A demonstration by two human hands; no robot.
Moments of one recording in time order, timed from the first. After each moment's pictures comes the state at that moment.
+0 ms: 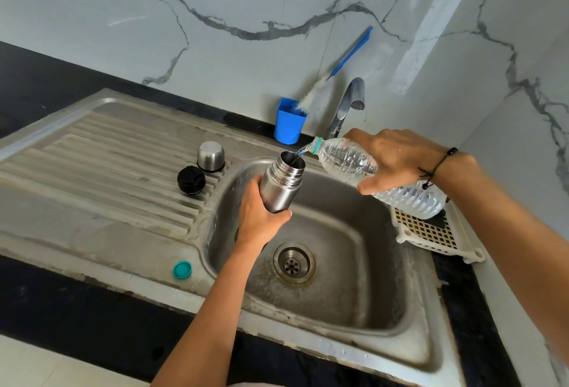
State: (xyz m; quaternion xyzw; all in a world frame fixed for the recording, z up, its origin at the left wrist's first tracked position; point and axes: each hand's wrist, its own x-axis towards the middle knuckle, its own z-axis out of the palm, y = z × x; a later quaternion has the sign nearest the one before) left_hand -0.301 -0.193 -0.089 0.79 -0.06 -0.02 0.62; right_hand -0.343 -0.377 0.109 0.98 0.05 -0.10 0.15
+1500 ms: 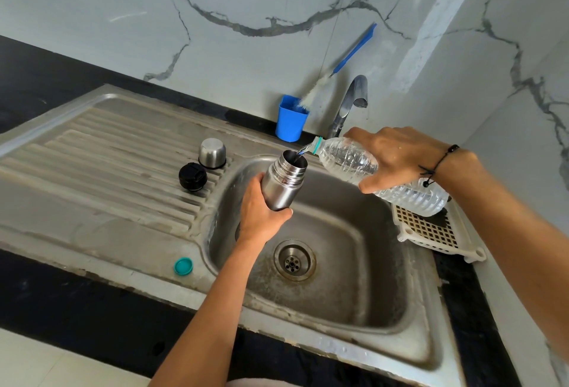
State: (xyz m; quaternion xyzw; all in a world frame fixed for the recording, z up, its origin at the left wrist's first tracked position) left_hand -0.301 -0.195 -0.089 0.79 -0.06 -0.01 0.61; right_hand -0.341 -0.374 0.109 0.98 0.06 -0.11 0.17
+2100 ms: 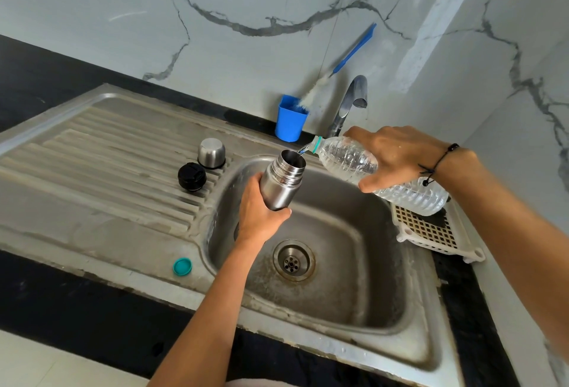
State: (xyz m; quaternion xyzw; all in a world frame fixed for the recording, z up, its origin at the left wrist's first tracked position) left_hand -0.300 -0.194 -0.089 0.80 -0.05 -0.01 0.60; right_hand -0.340 -0.372 0.111 0.98 0.05 -0.11 0.16
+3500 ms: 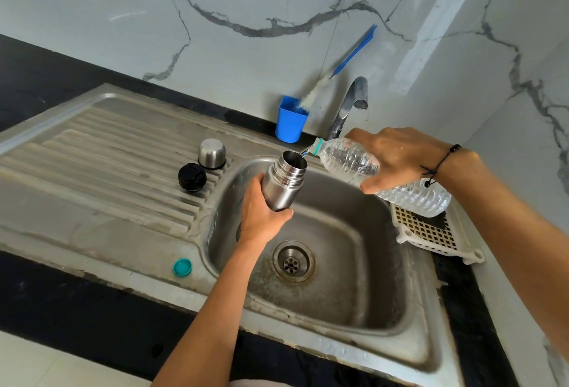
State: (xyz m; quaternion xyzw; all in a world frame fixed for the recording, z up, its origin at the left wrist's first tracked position) left_hand -0.300 -0.197 -0.088 0.79 -0.05 -0.01 0.61; right_hand -0.339 -0.375 0.111 0.98 0.06 -0.12 0.17
